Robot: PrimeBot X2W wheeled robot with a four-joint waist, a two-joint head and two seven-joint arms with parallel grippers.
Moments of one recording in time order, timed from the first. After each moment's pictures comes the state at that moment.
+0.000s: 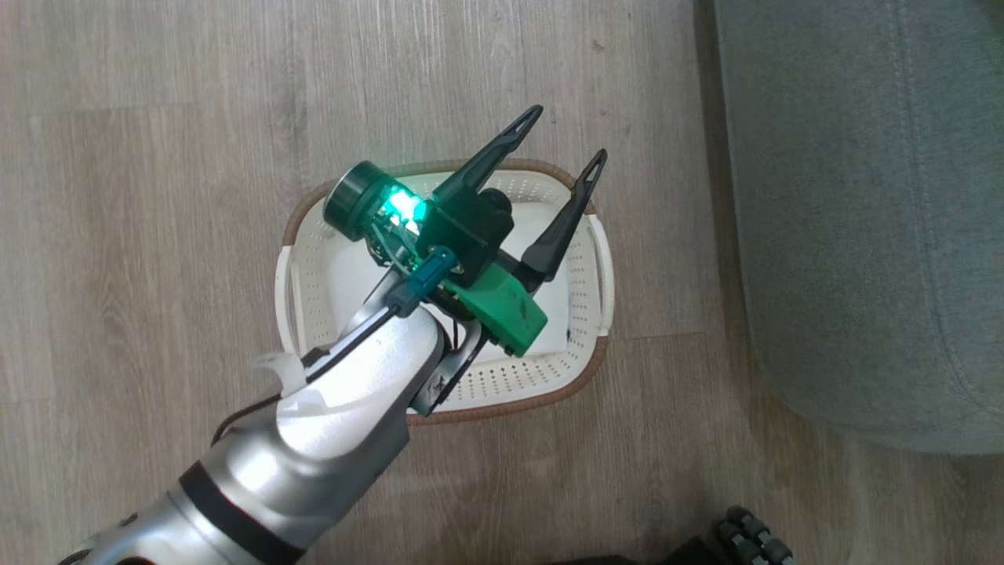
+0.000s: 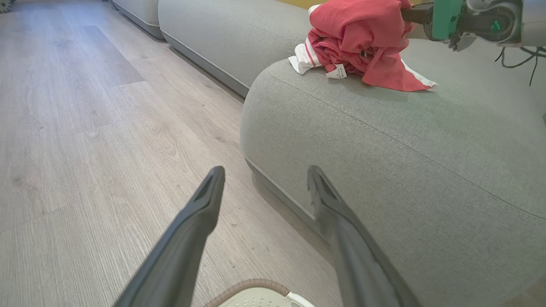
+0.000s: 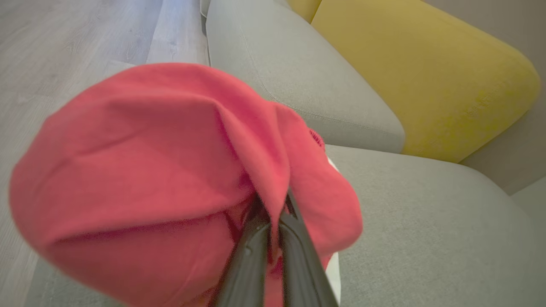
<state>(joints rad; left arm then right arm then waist) -0.74 0.15 -0.89 0.30 -0.37 0.14 -0.20 -1.20 -0.38 -0.46 1.08 -0.40 0.13 -0.23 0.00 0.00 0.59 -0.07</state>
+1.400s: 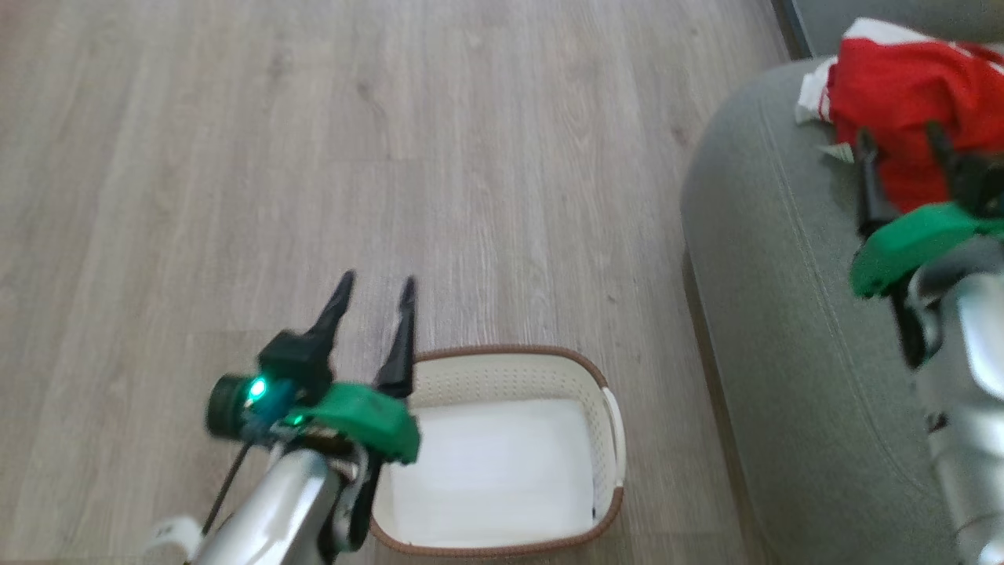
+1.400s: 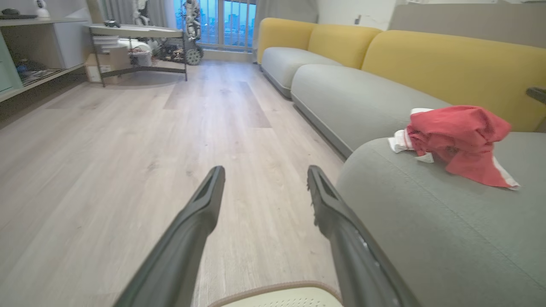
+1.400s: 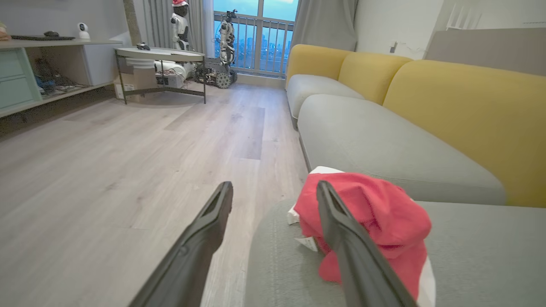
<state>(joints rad) -0.30 0.18 -0.59 0.26 -0.46 0.25 -0.25 -0.66 -0.25 -0.03 0.79 0.10 0.13 -0.25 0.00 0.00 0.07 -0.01</state>
